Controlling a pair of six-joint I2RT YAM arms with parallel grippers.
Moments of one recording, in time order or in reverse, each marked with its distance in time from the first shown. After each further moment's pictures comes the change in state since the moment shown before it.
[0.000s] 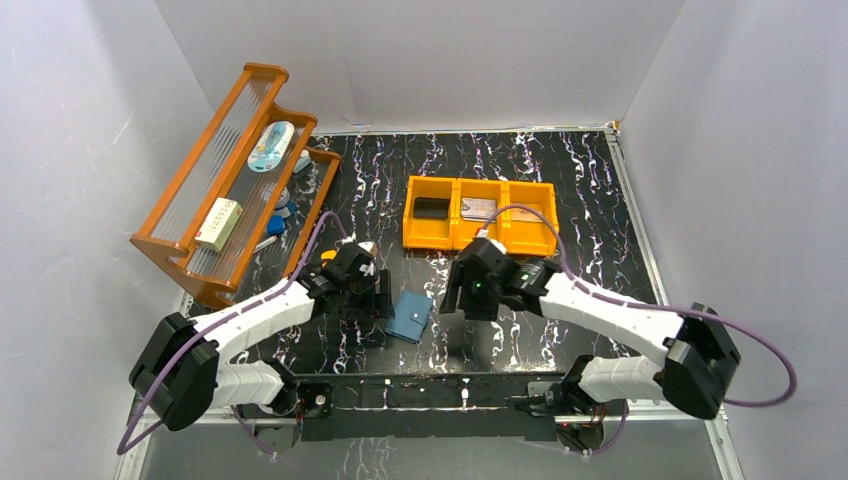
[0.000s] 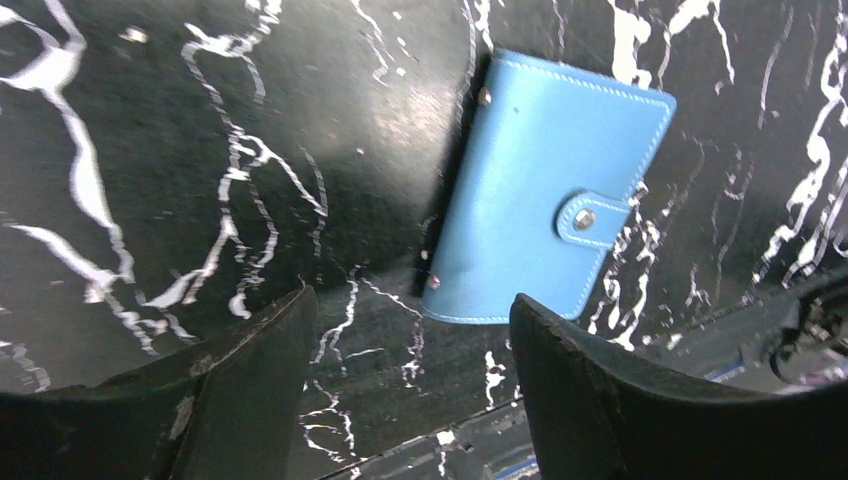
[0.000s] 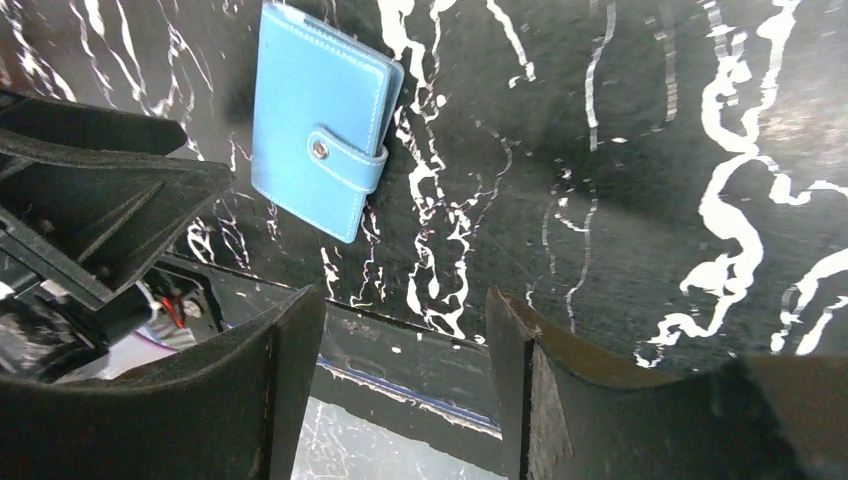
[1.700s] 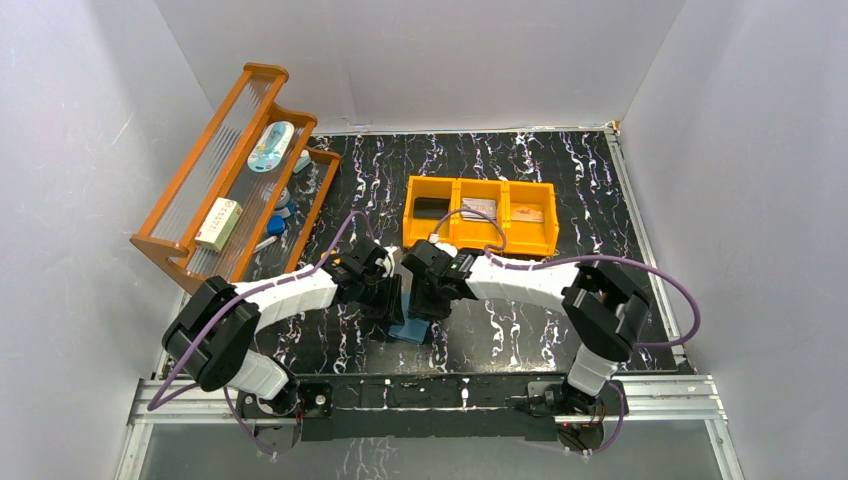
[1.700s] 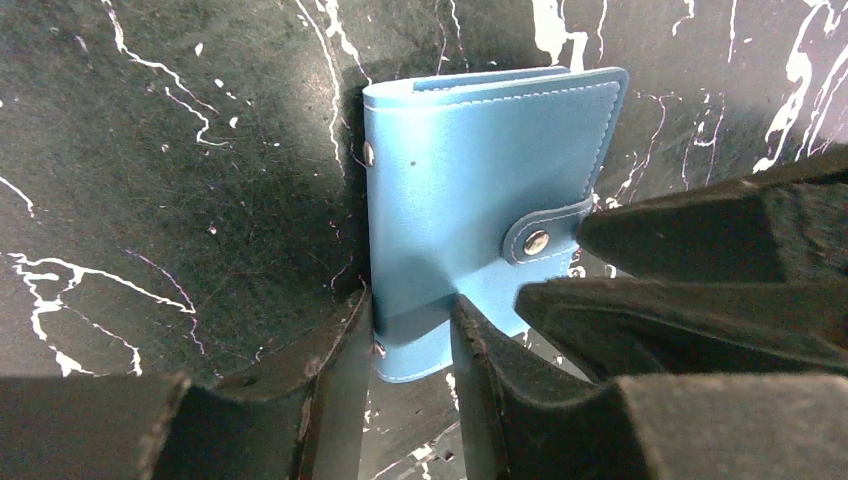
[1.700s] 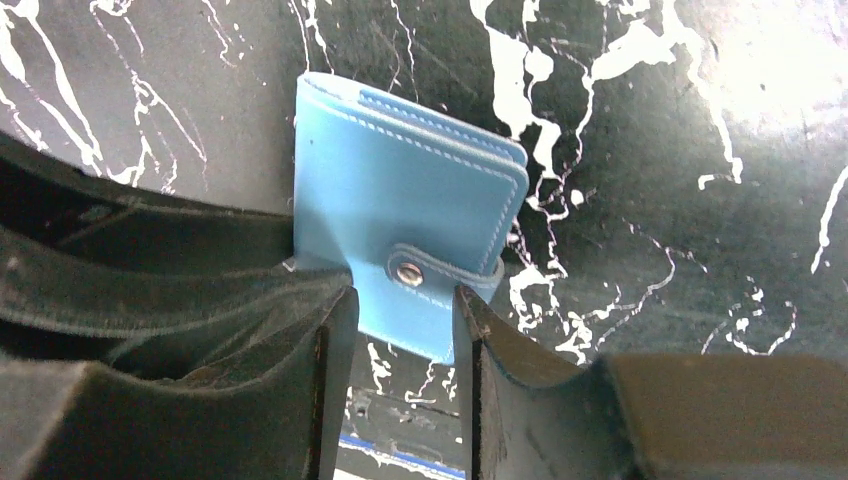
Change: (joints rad) left arm 0.001 0.230 0.031 0.152 0.262 0.105; right arm 0.151 0.490 0.252 0.078 0.047 0.095
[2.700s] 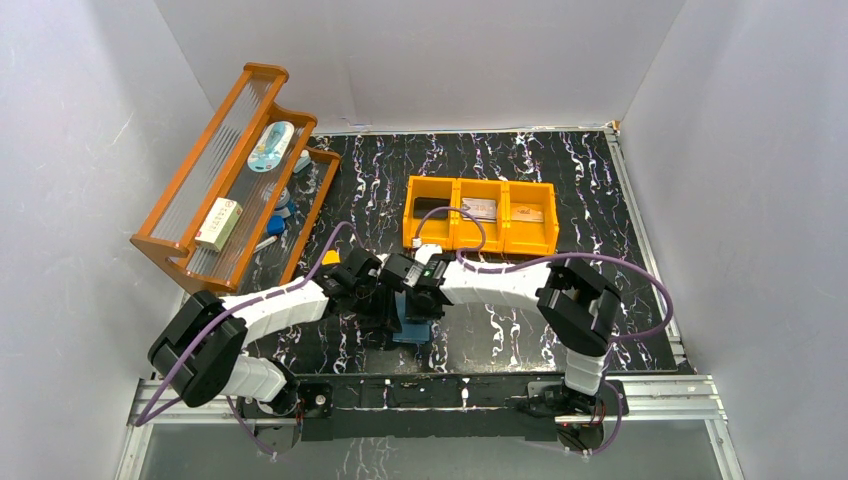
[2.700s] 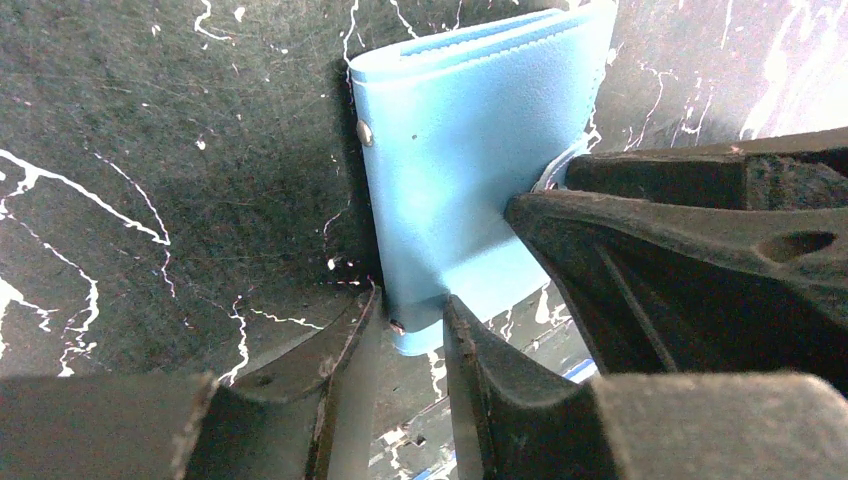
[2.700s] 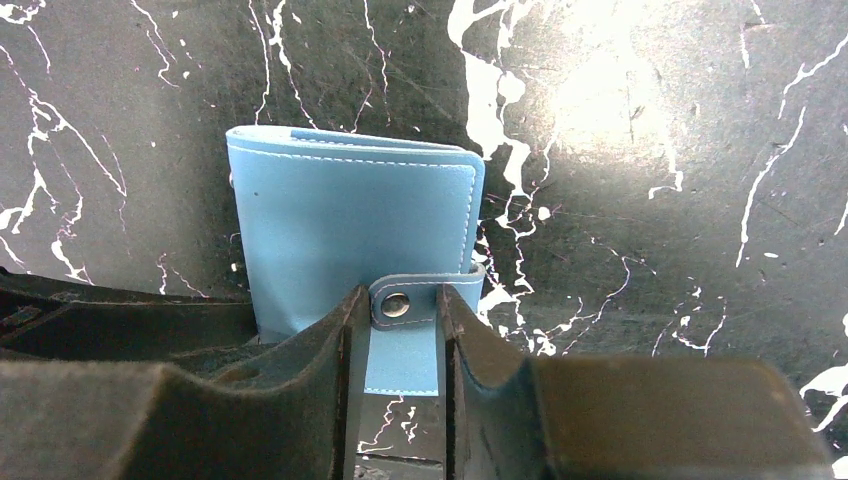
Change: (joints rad) left arm -0.016 -0.094 -0.099 0.040 0.010 -0.138; right arm 0.100 0.152 0.168 -0.183 0.236 -0.033
